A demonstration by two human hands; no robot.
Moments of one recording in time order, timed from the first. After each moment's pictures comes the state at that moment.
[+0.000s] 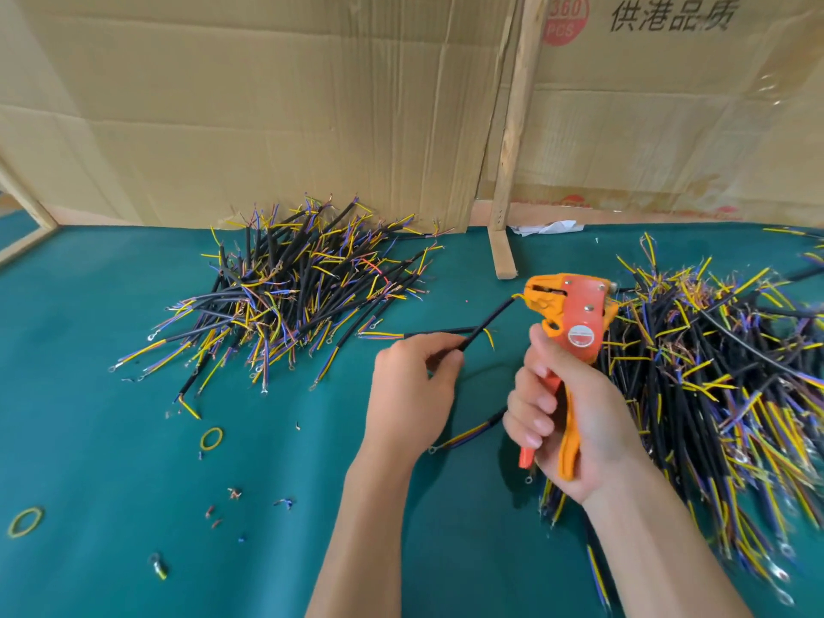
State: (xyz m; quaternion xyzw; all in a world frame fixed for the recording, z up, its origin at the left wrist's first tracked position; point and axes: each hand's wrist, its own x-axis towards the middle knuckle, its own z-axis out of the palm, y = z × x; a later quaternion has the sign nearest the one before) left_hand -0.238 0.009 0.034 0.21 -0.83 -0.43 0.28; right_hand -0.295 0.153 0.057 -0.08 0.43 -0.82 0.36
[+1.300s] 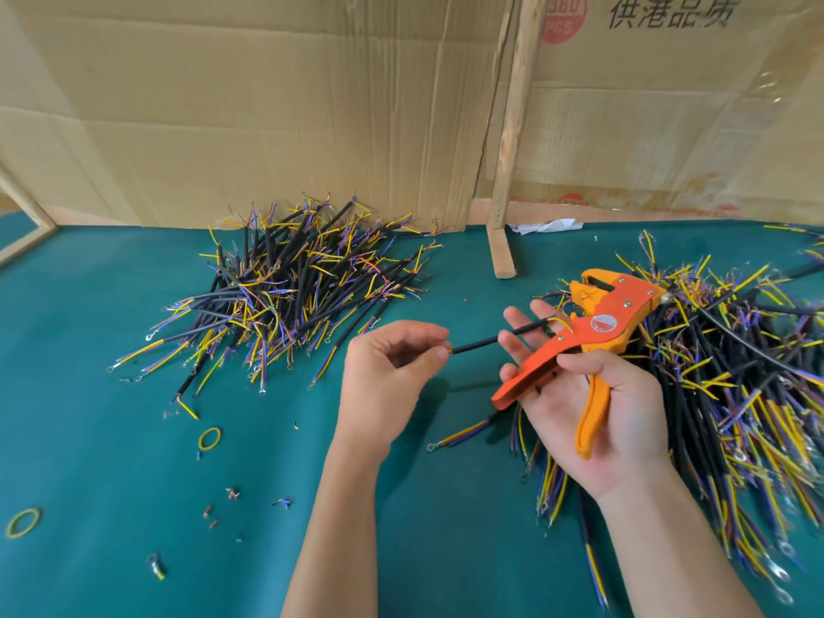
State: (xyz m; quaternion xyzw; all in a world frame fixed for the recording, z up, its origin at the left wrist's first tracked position) left_hand -0.229 -0.008 0.037 0.18 -0.69 -0.63 0.29; right_hand -0.311 0.162 0.046 -0.08 0.30 -0.89 0.33
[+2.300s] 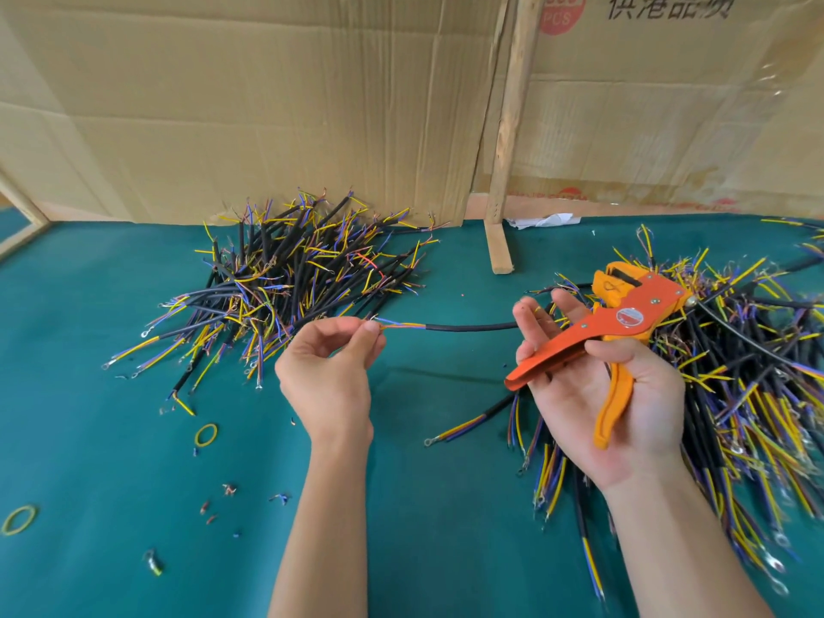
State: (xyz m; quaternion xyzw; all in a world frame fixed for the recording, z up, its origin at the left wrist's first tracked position) left_hand -0.225 -0.021 0.035 0.33 -0.47 -0.66 0.49; right_hand -0.317 0.169 0.049 -0.09 0.22 -0.91 0.33
